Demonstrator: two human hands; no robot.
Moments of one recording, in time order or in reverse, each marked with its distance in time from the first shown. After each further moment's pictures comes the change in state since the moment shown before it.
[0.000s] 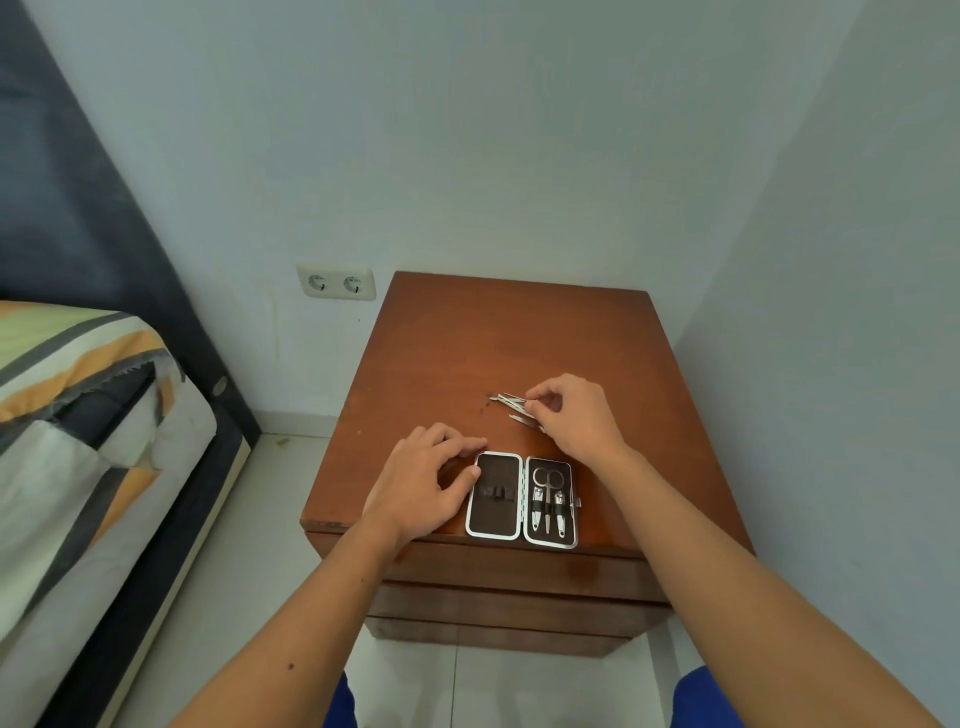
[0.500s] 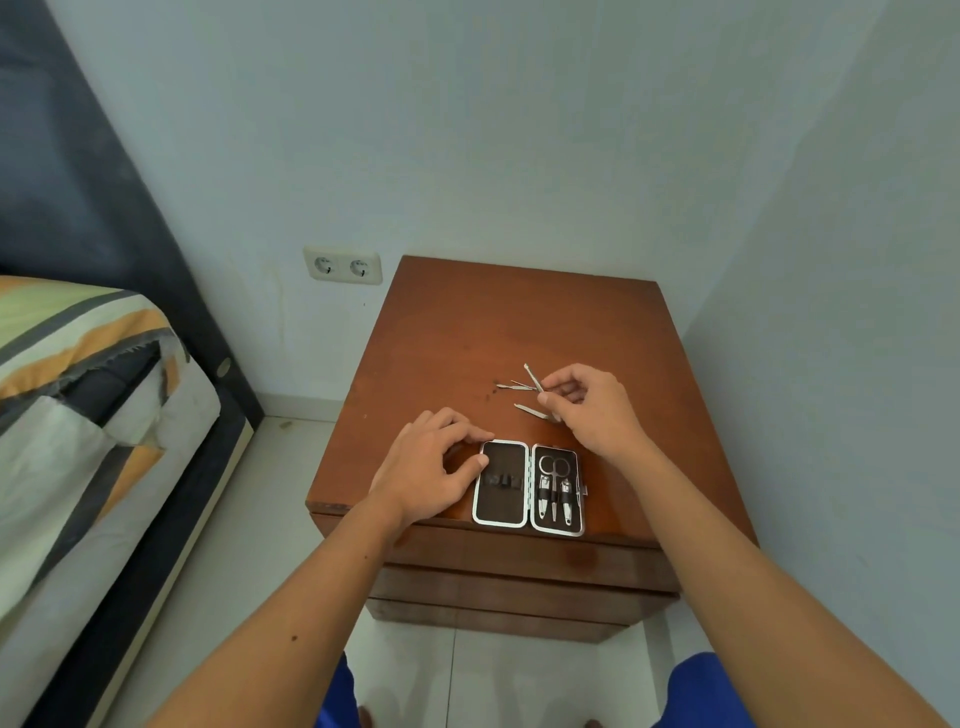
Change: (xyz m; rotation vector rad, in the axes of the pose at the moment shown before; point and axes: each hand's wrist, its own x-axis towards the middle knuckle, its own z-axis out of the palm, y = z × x) left_hand 0.007 -0.017 -0.013 0.003 -0.028 -0.010; right_hand 0.004 -0.002 0.008 0.312 -0.015 0.077
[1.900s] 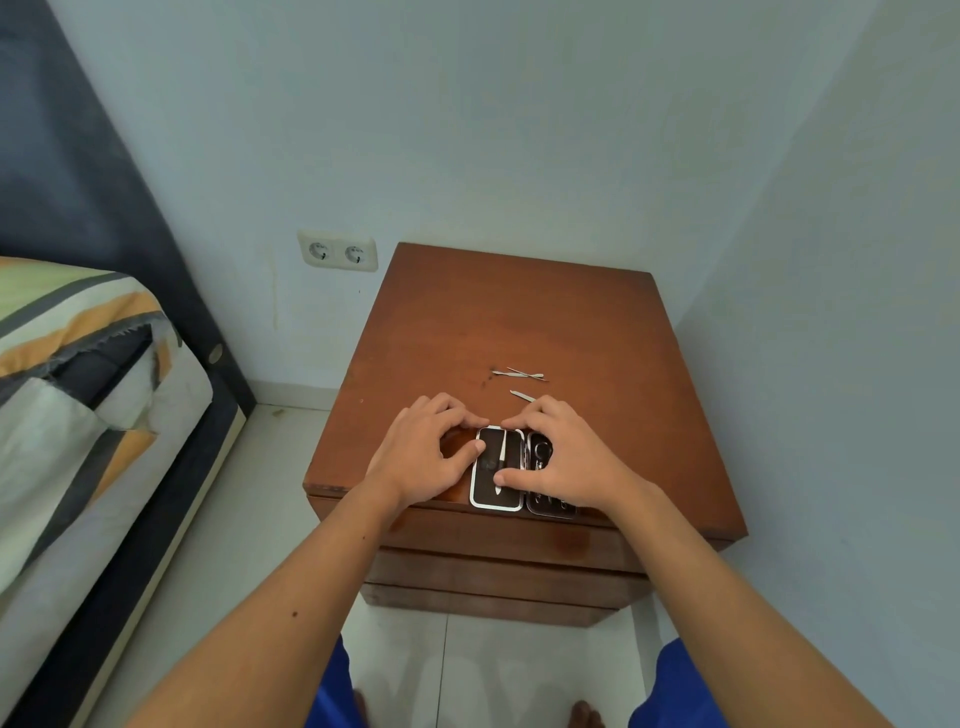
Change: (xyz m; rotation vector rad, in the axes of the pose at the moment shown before) left_hand -0.007 0.003 0.005 -0.001 0.016 -0.012; right_hand -0.062 0.007 0.015 -0.323 -0.336 -0.288
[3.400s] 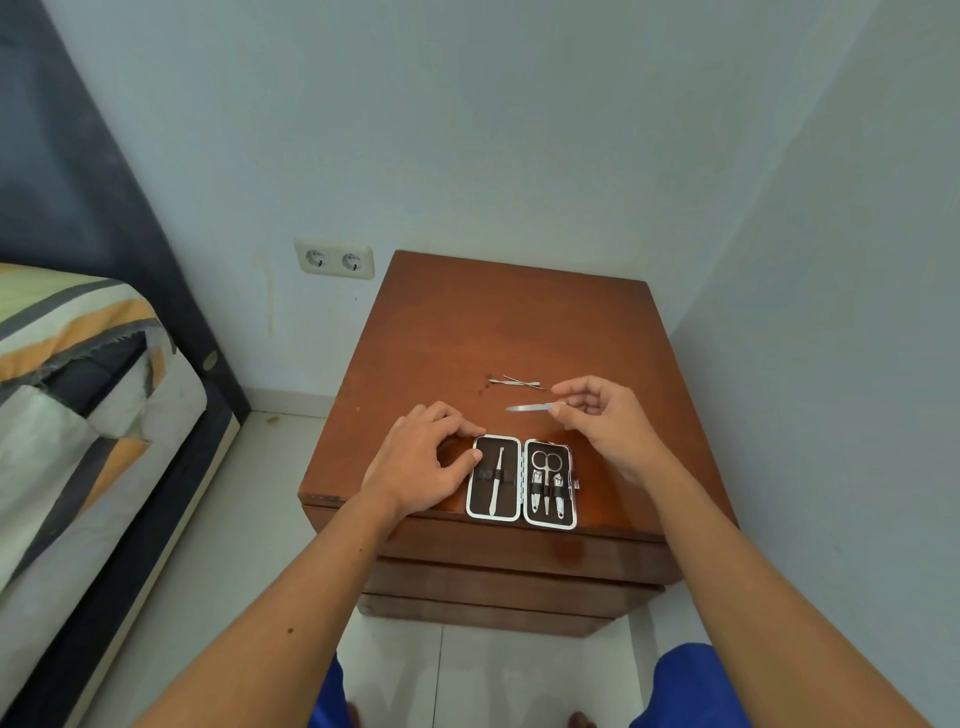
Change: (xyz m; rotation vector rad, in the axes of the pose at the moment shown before) left_hand -0.002 0.001 0.001 -0.029 0.002 -0.009; right_hand 0.013 0.031 -0.035 0.670 0.267 0.278
